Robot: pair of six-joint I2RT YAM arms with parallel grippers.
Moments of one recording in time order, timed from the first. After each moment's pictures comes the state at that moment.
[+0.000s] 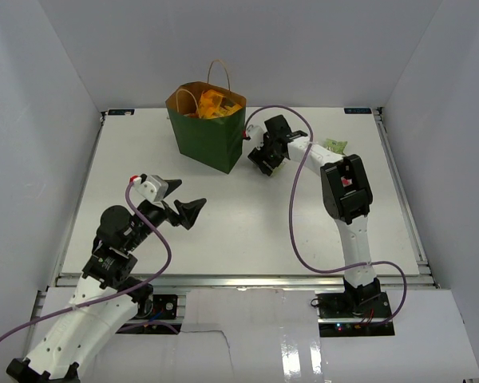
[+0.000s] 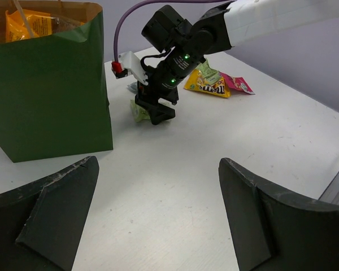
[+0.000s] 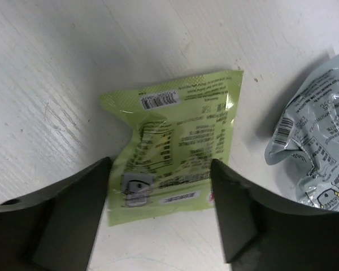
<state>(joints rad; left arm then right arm) -0.47 0.50 0.58 -0.02 0.25 -0.07 0.46 2.25 1.77 -0.48 -0.13 -0.54</state>
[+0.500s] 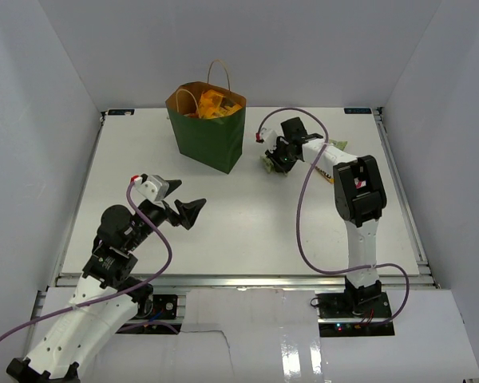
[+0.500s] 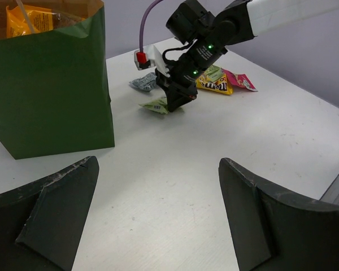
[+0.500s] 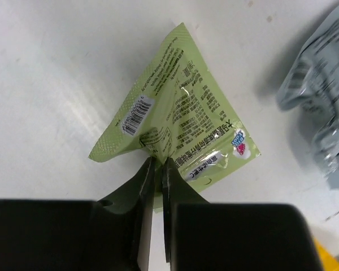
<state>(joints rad) -0.47 0.50 0.58 -0.03 0.24 -0.06 0.38 2.17 1.63 -0.46 -0.27 -0.60</state>
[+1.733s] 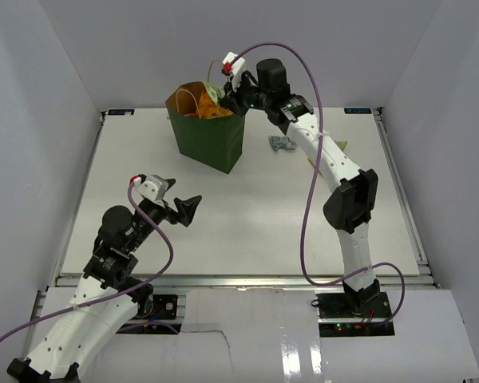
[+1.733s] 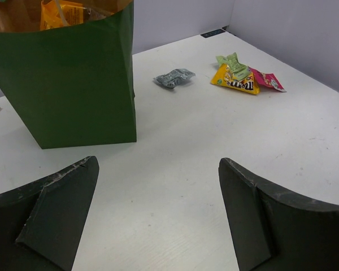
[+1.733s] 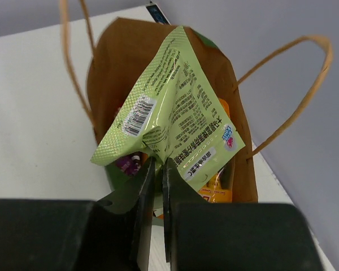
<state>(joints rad) -0.47 0.49 0.57 -0.03 0.15 -0.02 0.57 2.11 2.29 -0.41 -0.49 -0.31</state>
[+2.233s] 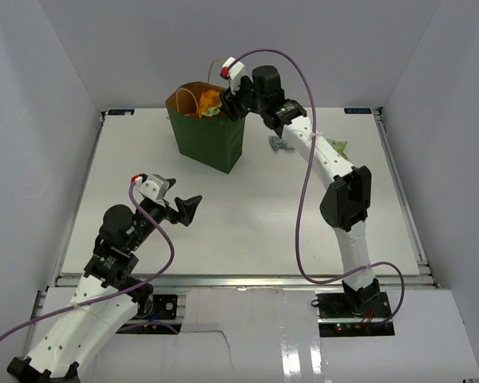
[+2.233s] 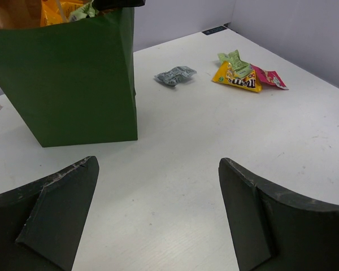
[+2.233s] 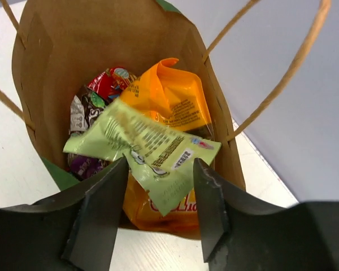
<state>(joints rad) -0.47 0.50 0.57 -0.03 0.15 -0.02 0.58 2.19 2.26 -0.33 -0.31 -0.30</state>
